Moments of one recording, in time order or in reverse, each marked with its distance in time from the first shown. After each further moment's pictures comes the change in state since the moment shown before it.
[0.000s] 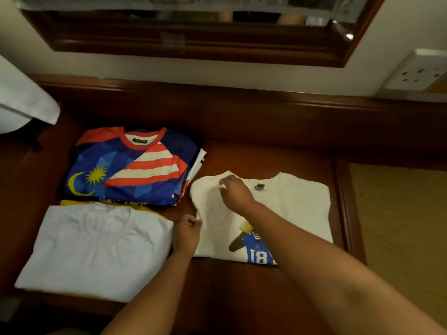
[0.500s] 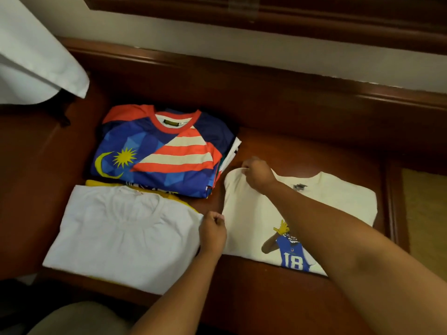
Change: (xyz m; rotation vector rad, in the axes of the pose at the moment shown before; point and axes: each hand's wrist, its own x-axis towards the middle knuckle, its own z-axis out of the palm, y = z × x) left_hand 0.010 -0.018 -0.011 -0.080 0.010 -0.101; right_hand 0.084 -0.008 0.033 -0.129 -0.029 0.038
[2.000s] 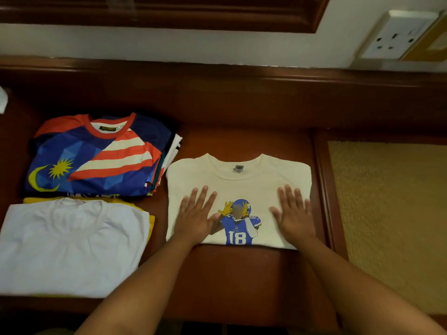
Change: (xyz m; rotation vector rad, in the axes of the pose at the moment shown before) left_hand -0.009 0.003 0.070 1.001 -0.187 0.874; right_hand -0.216 0.209 -0.006 -0.267 0.031 0.326
